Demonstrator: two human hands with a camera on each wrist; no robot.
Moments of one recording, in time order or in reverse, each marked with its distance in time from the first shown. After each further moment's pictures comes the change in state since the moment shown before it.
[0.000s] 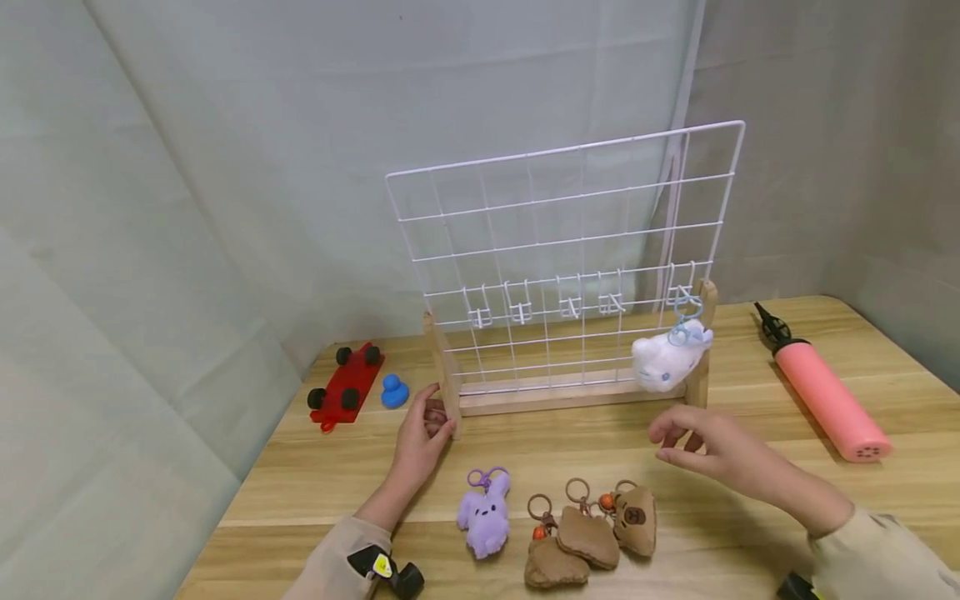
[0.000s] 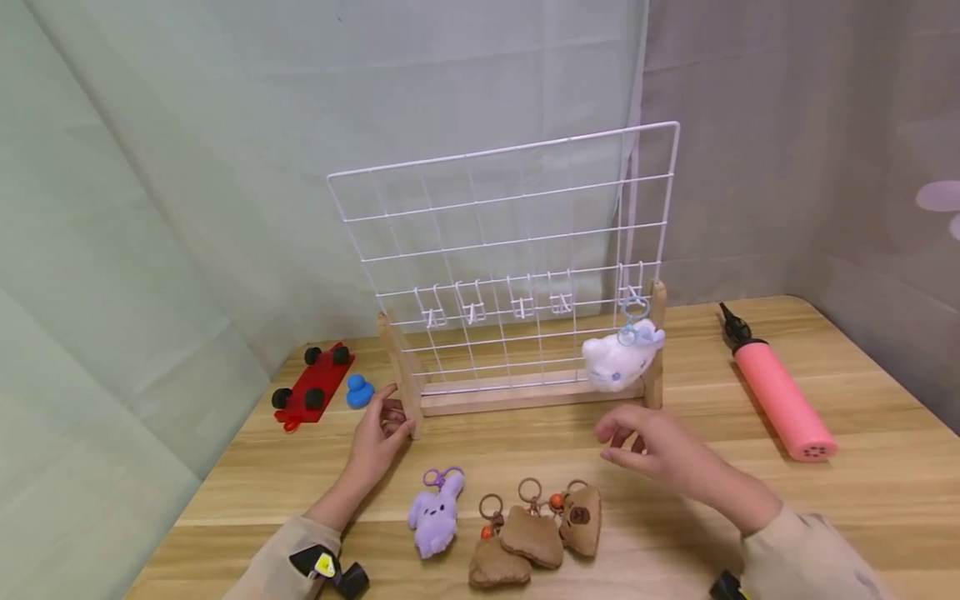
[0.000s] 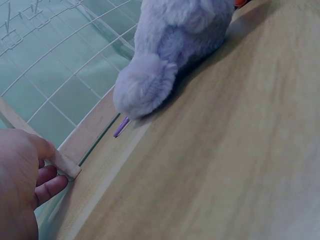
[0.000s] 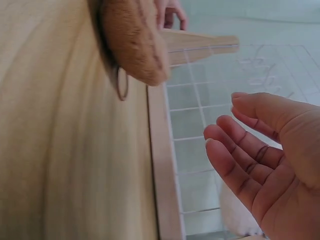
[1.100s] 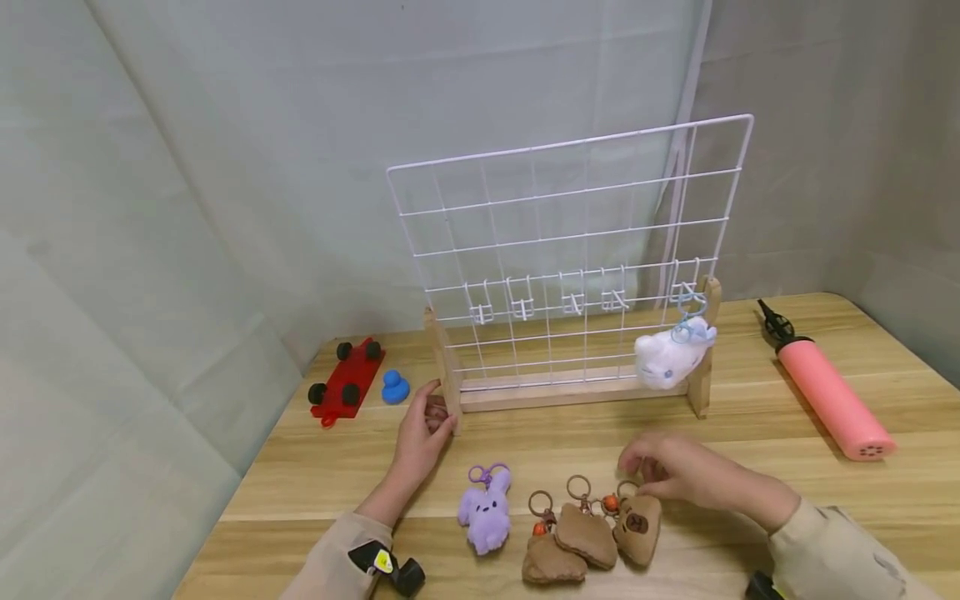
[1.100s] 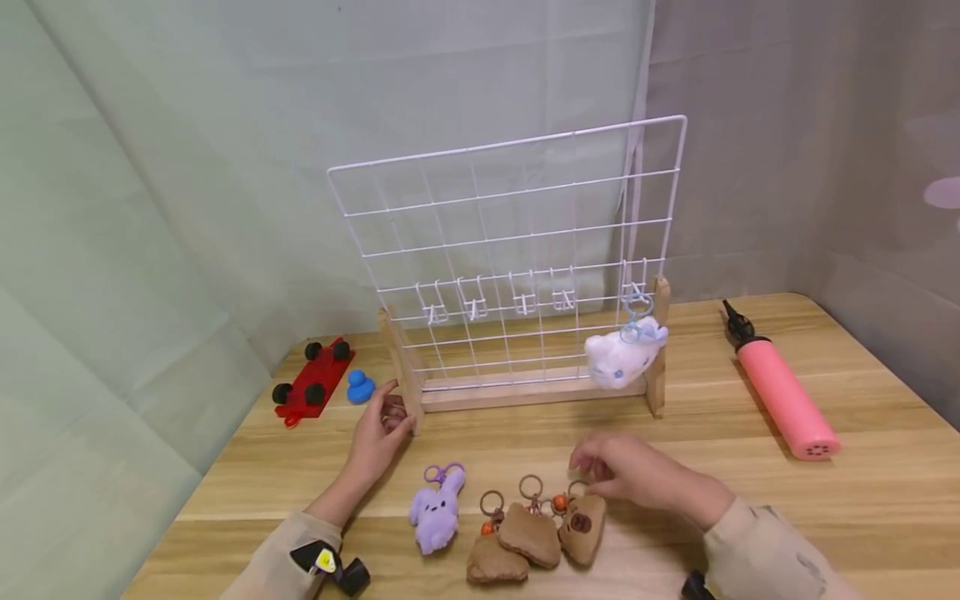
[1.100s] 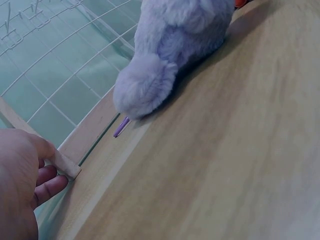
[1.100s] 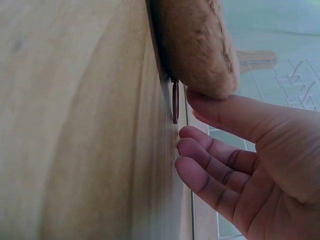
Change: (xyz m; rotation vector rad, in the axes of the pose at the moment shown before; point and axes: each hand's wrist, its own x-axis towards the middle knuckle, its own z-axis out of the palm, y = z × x) left_hand 0.000 -0.001 0.001 0.021 0.005 0.005; right_hand 0.009 0.011 0.037 0.043 -0.304 0.040
